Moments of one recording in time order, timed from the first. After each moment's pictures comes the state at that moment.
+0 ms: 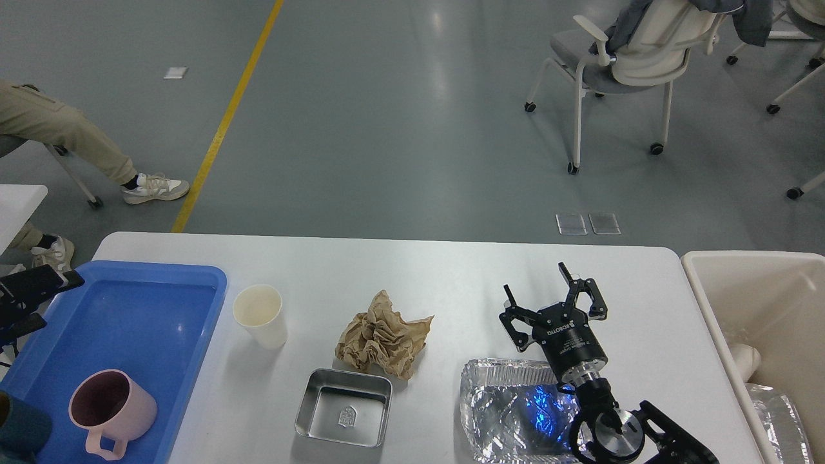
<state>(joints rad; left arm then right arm) 0.09 1.22 -1.12 -1.52 0.82 -0.30 0.00 0.23 0.02 1.12 0.81 0.11 0.60 0.21</state>
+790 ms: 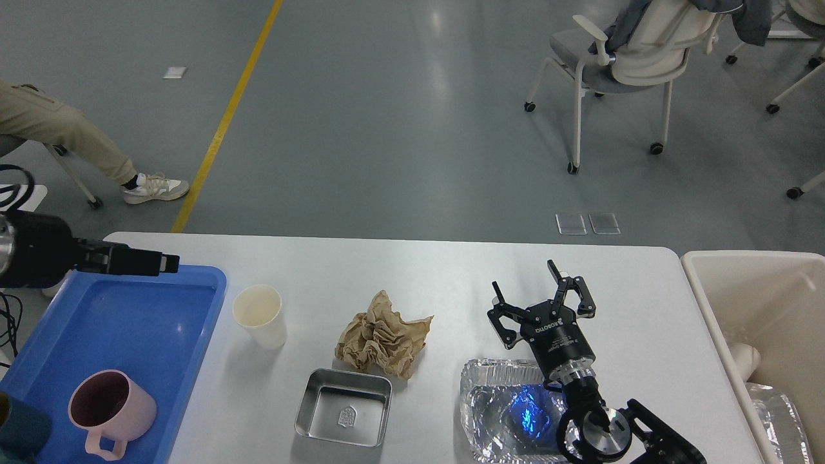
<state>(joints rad) -0.61 0.97 -0.94 -1.54 1.61 -0.95 -0.10 0.23 0.06 1.12 0.82 0.11 0.60 0.21</state>
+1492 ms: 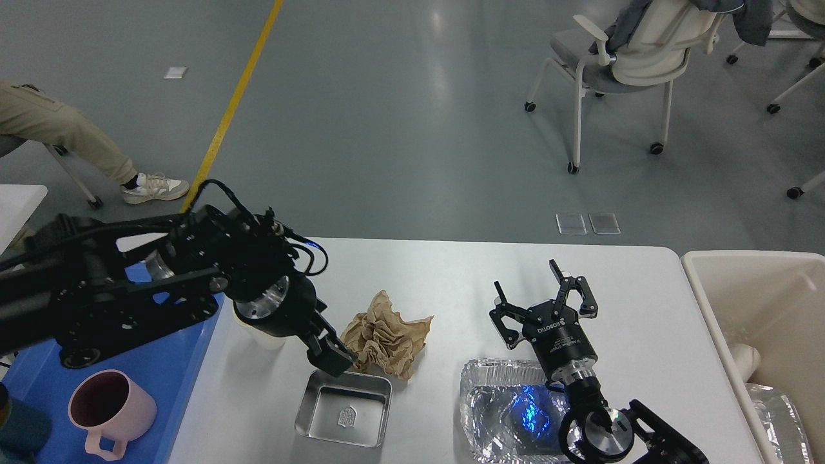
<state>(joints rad) -1.03 0.39 -0.20 -1.53 1.83 -0.96 -0.04 0.23 0.05 1.12 0.82 0.11 0.61 0.21</state>
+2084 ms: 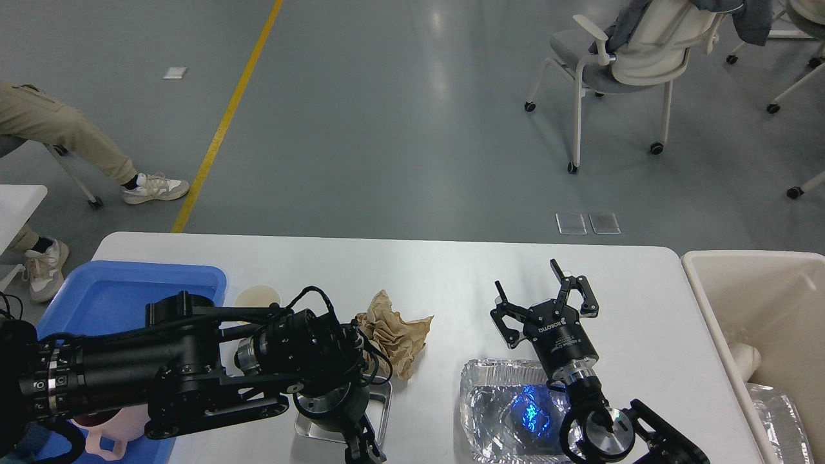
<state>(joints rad) -0.97 0.23 -0.01 -1.49 1.97 -0.96 -0.04 0.23 0.05 1.12 0.82 0.11 0.61 0.21</state>
